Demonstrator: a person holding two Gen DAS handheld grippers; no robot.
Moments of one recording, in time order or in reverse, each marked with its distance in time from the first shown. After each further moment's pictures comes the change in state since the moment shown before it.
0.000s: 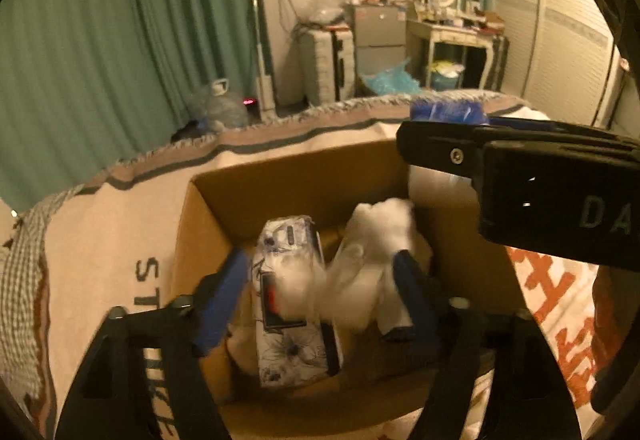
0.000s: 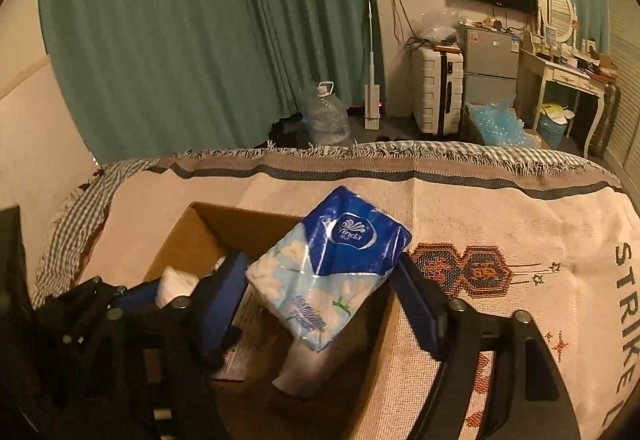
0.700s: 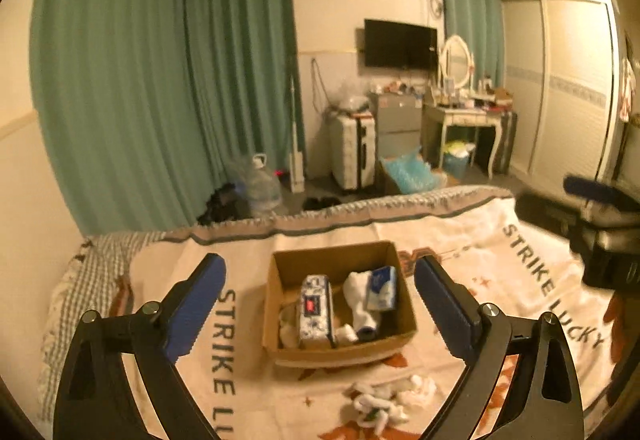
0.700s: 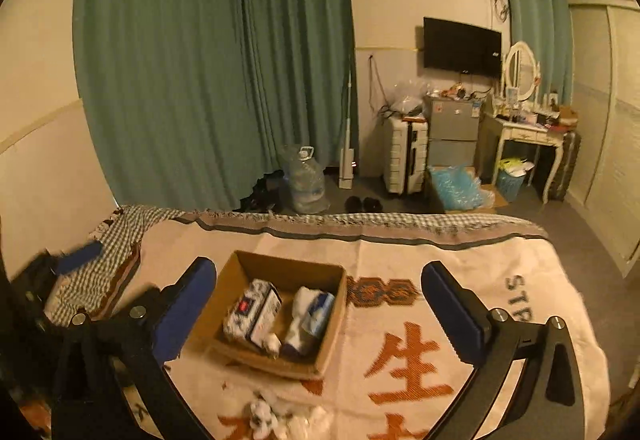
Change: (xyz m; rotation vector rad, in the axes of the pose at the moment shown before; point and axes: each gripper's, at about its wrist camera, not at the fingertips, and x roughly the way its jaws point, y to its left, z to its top) left arm -0.237 -0.001 0.015 -0.088 -0.258 0.077; right arm -0.254 0.026 0.008 -0.046 -0.202 -0.108
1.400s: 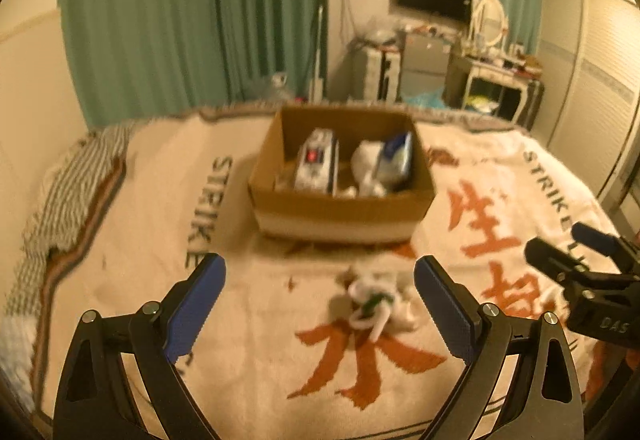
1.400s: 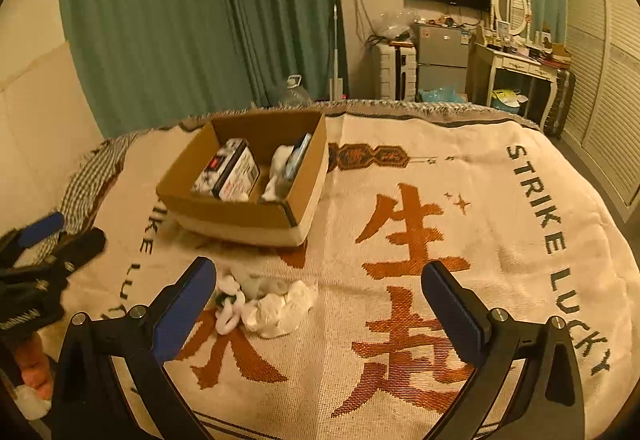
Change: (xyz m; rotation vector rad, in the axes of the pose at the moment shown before) left arm 0.035 -0.014 -0.149 -0.114 0.234 0.074; right arm 0.026 -0.026 -0.177 0.055 0.206 -0.001
